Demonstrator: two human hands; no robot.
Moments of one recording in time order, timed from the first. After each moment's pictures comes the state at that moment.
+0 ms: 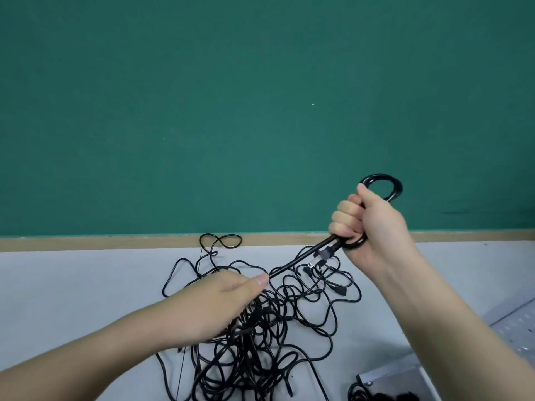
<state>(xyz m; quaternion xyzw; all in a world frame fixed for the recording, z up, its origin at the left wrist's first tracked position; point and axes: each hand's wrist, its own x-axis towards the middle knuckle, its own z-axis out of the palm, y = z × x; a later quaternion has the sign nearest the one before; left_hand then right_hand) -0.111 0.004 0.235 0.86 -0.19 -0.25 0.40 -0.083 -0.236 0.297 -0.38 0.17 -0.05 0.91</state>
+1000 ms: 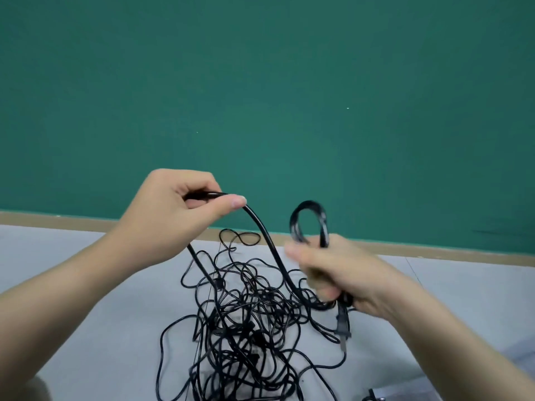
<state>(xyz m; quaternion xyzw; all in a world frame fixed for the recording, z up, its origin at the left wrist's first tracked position) -0.085 0.071 0.301 0.84 -0.18 0.18 0.48 -0.112 -0.181 0.289 -0.76 -0.04 0.26 0.60</state>
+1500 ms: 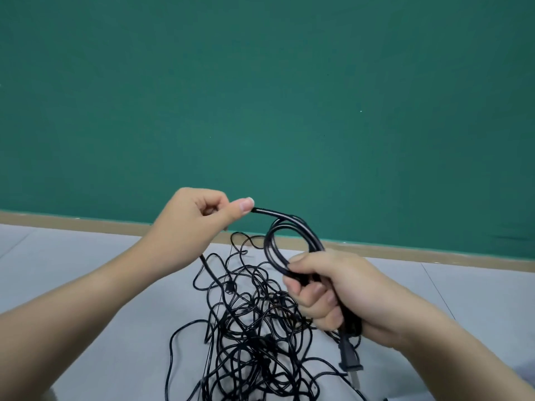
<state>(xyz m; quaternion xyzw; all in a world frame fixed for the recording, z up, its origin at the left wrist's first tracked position) -0.076 0.075 0.282 0.85 -0.11 0.10 0.51 -0.131 -0.158 0.298 -0.67 0.01 0.35 0.65</state>
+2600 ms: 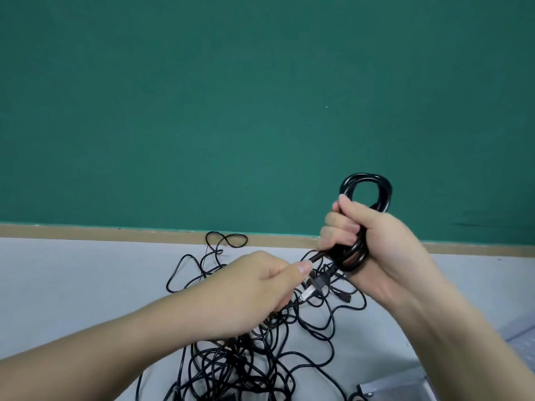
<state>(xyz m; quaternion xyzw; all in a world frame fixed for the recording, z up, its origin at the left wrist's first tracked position) -0.130 -0.035 0.287 0.88 -0.20 -0.19 0.38 -0.115 -0.216 0.310 -0.42 0.10 0.05 0.90</state>
